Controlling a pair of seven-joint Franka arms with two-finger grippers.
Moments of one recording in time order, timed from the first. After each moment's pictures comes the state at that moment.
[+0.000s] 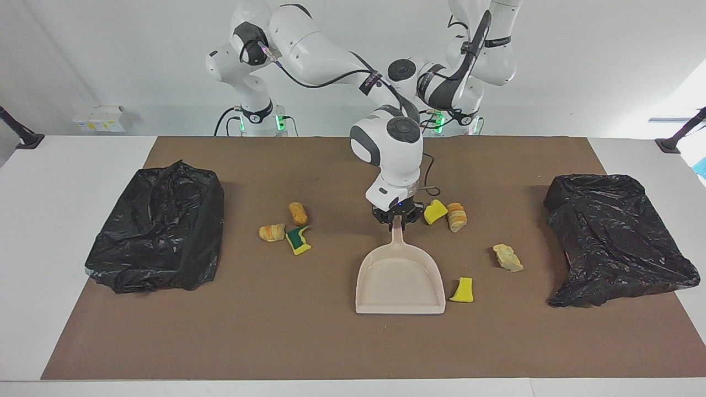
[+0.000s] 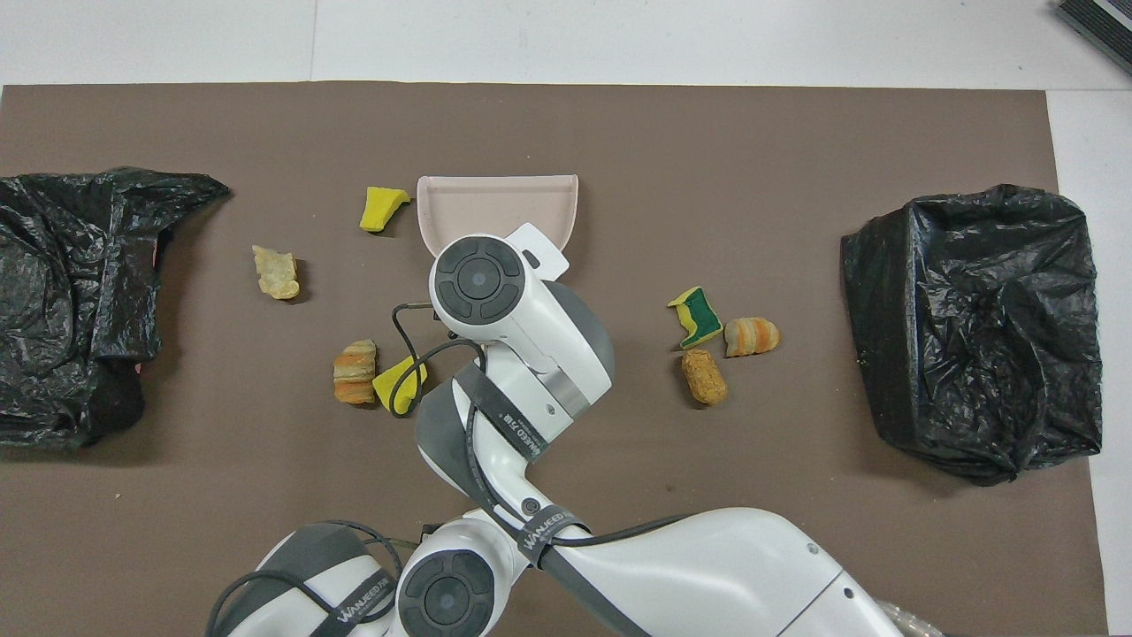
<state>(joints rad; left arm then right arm) -0.82 -0.17 -0.05 -2.52 -0.04 2.30 -0.60 0.67 0.66 0.02 -1.32 -0.03 2.09 0.73</state>
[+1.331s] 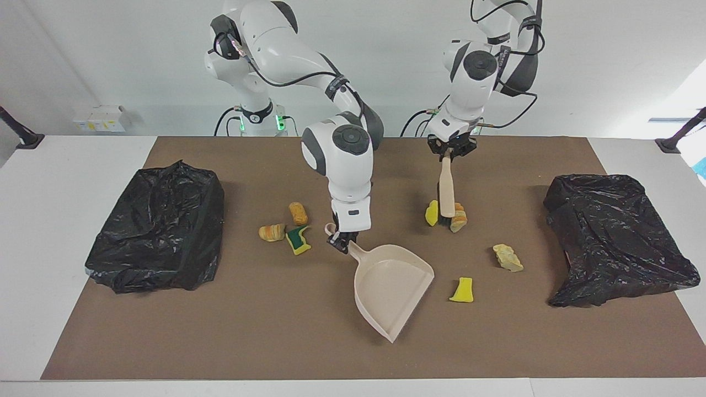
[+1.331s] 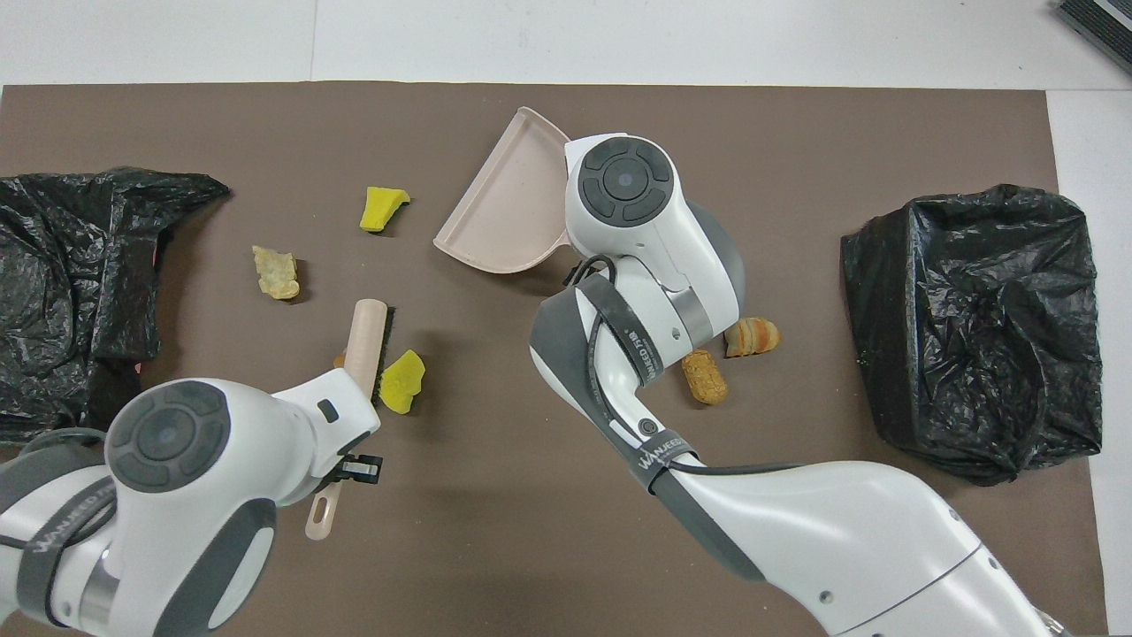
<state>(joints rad) -0.37 -0.27 -0.04 -2.33 -0.02 1.93 -0.18 0.48 0.60 0.01 -1.34 -0.10 2.01 -0.45</state>
